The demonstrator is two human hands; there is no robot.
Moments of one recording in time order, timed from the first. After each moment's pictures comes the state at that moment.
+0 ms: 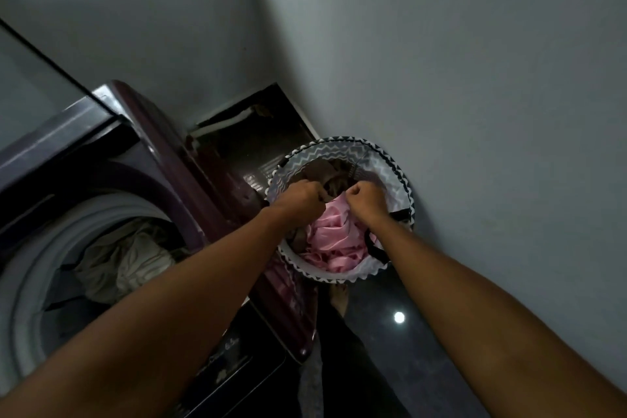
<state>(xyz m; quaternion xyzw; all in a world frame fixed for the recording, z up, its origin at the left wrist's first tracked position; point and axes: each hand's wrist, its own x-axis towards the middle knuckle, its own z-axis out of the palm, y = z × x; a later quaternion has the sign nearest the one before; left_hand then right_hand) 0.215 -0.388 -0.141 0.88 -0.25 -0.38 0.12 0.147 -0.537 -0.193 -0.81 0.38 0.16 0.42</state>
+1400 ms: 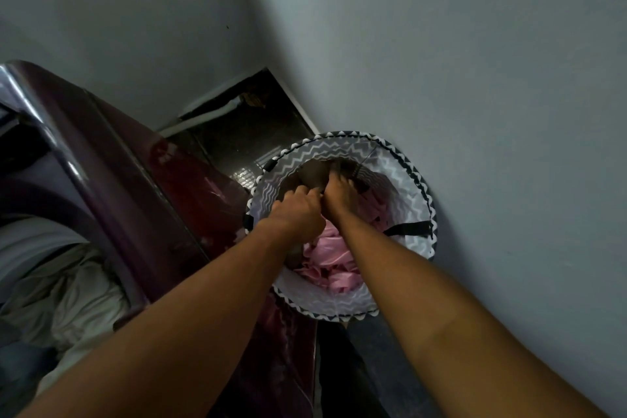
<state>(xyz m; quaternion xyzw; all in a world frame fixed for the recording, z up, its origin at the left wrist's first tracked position) 0.228 -0.405 -0.203 0.89 -0.22 -0.41 0.05 0.213 -0.508 -0.303 -0.83 0.36 0.21 0.37</state>
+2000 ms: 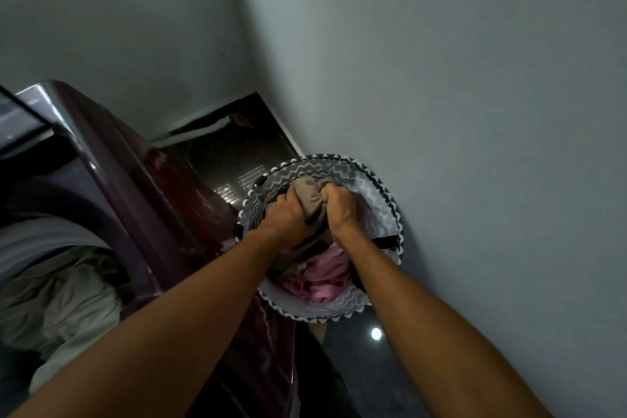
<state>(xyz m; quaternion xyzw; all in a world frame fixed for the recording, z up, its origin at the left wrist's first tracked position) 0.222 -0.408 -0.172 0.89 -0.12 -0.40 0.20 0.195 -0.524 -0.185 -0.72 0.41 0.06 0.56</state>
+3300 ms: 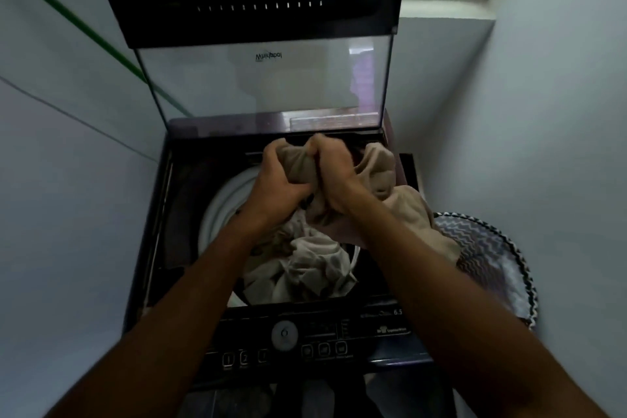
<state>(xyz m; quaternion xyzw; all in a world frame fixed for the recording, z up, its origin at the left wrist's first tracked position) 0.138 -0.045 0.065 0.83 0.16 0.01 0.53 0.198 -0.146 0.082 -0.73 0.00 0.15 0.67</state>
